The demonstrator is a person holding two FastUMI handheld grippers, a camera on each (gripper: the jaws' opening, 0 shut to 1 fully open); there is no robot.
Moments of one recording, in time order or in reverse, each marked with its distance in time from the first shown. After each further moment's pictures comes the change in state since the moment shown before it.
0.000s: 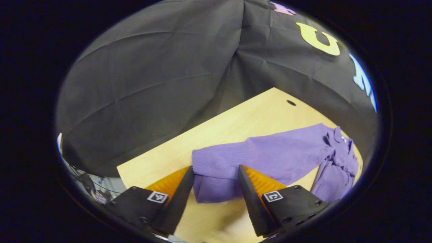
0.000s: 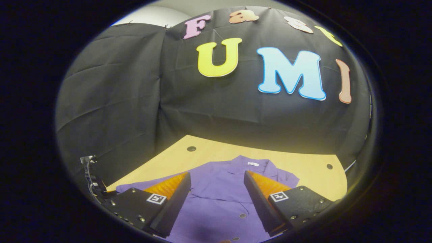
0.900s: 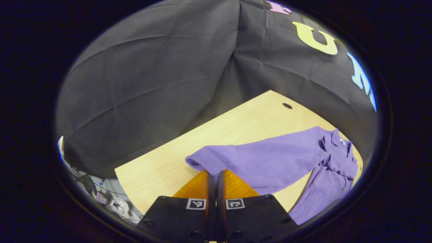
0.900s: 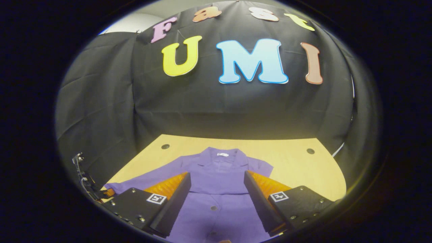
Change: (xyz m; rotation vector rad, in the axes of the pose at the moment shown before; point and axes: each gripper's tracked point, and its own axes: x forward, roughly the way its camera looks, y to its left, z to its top) left arm -0.013 -0.040 0.029 -0.053 -0.039 -0.034; right arm -0.029 -0.104 -0.029 0.130 0.033 -0.151
